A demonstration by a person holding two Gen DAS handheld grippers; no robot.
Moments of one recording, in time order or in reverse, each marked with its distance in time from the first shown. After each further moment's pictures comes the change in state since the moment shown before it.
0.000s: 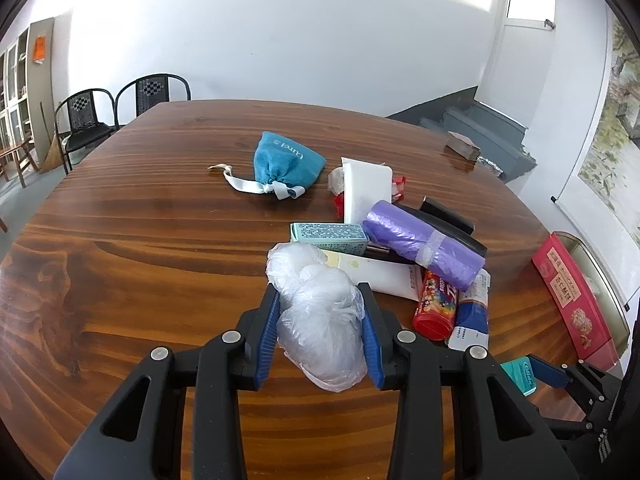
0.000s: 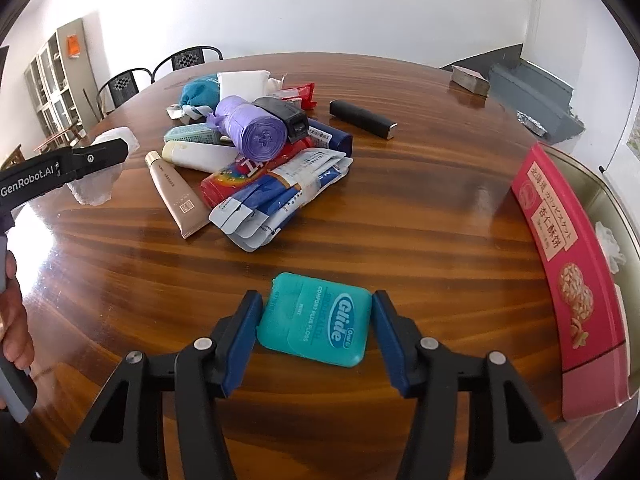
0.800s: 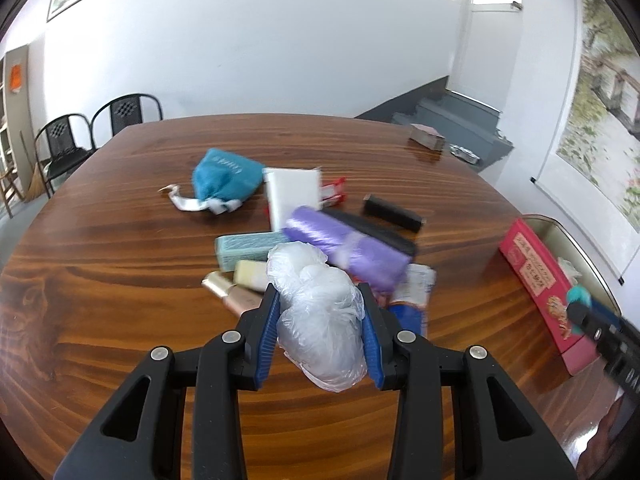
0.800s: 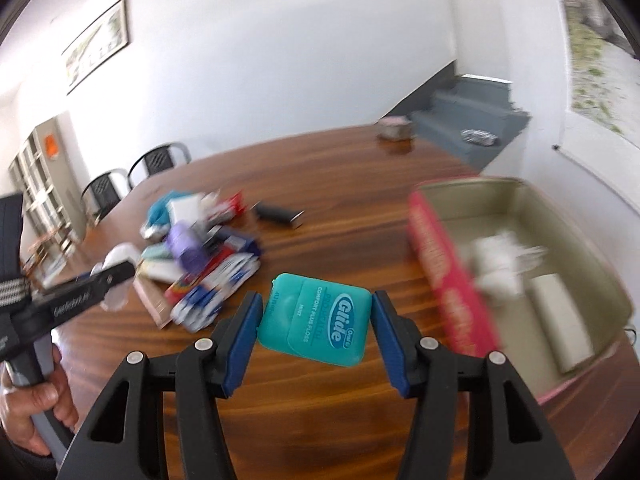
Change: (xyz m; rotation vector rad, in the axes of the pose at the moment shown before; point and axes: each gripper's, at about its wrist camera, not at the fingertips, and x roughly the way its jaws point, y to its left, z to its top) left arm -0.006 -0.067 0.002 0.105 -0.017 -0.047; right arm -0.087 -0.091 -0.003 0.251 -0.310 -0.054
